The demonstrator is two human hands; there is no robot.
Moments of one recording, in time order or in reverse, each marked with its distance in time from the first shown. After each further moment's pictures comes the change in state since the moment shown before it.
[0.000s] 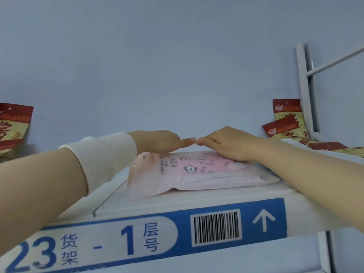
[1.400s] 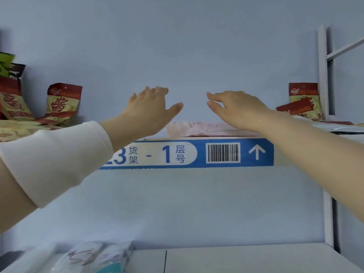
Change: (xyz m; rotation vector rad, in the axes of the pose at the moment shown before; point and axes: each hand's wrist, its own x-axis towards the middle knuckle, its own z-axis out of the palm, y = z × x) left_hand -0.128 -0.018 0.033 0.093 0.699 -0.090; right_hand -0.077 -0.063 -0.005 -0.048 0.336 -0.049
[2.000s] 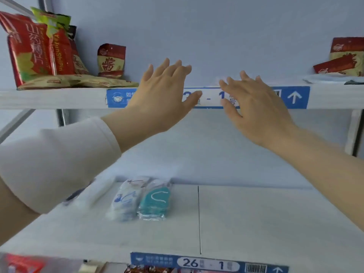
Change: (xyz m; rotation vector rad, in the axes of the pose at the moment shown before) left_hand -0.158 -0.052 -0.062 0.085 0.027 0.106; right_hand -0.133 -0.131 0.009 0.030 0.206 -0.194
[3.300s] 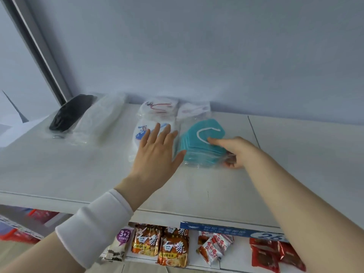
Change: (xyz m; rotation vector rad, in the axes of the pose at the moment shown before) left_hand -0.189 -0.212 0.335 -0.110 -0.584 -0.185; right_hand -0.072 -0.134 0.410 0.966 -0.973 1.510
